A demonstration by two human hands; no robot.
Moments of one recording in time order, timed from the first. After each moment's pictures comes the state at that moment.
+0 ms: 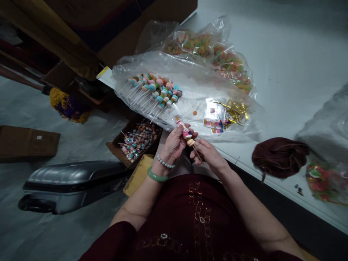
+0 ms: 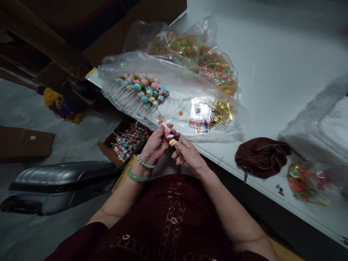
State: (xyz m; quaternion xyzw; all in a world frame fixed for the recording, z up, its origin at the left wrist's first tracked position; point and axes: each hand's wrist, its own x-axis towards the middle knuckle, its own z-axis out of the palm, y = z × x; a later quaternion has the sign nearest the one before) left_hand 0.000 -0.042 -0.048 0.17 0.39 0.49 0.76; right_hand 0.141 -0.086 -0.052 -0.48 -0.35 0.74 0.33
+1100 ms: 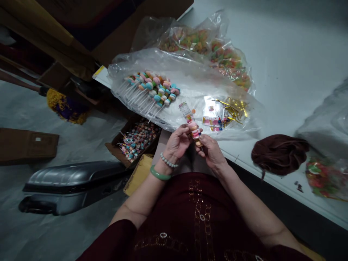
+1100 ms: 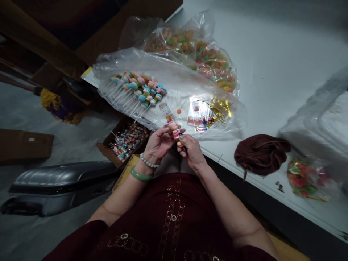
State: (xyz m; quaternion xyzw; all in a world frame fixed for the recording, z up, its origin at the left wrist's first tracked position) left_hand 0.012 -0.038 -0.042 0.11 0.36 0.48 0.79; right_hand 0.139 -0.078 -0.063 -0.46 -0.21 0.72 0.48
